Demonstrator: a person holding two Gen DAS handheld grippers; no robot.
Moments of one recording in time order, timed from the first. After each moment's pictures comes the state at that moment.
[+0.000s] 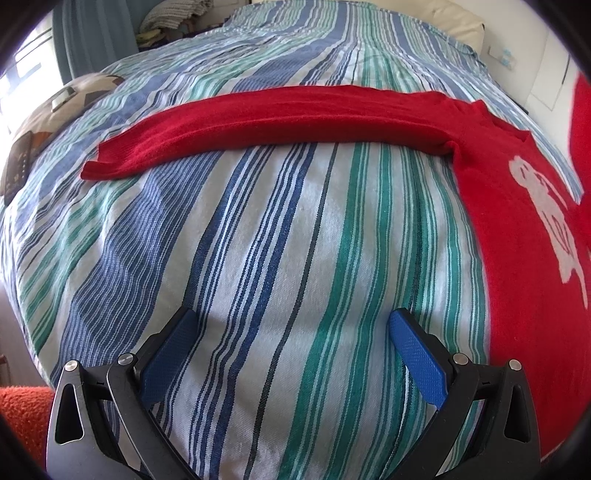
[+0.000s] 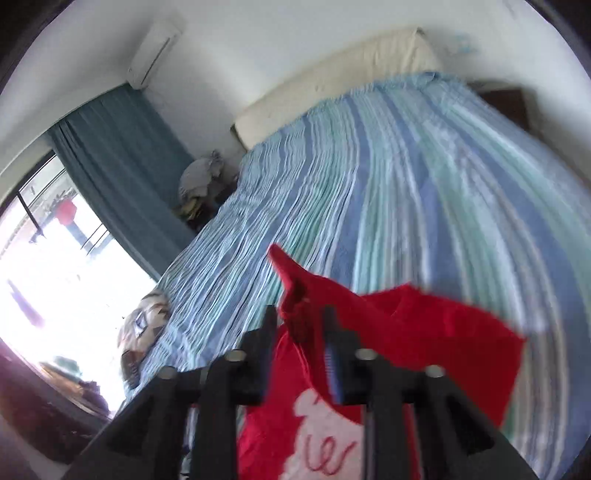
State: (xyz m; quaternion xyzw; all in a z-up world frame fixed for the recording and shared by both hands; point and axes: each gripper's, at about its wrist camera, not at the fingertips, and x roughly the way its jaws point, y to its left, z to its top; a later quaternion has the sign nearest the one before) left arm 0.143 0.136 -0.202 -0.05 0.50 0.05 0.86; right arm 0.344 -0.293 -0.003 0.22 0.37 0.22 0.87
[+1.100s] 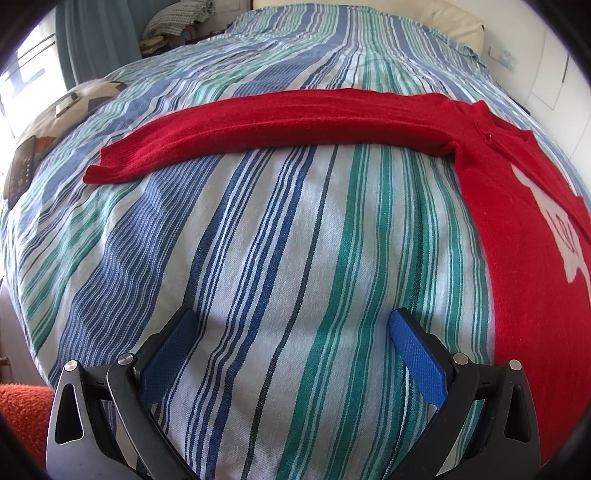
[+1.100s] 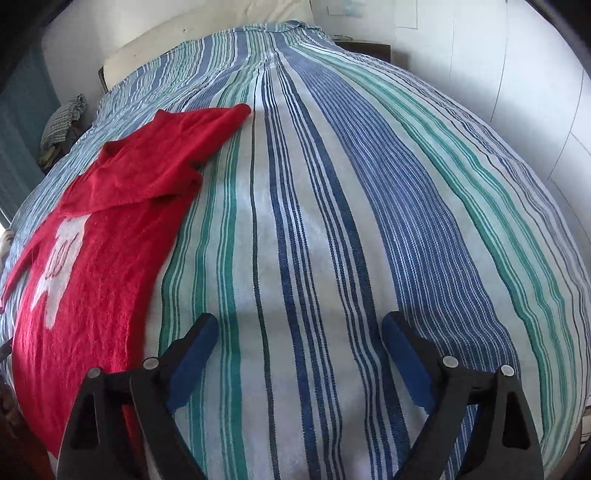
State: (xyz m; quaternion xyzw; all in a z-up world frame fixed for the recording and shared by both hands) left arm 0.142 0.130 -0.204 -0.04 0.49 0.07 0.87; right arm 0.141 -0.439 -0.196 0.09 0.47 -0.06 0.88
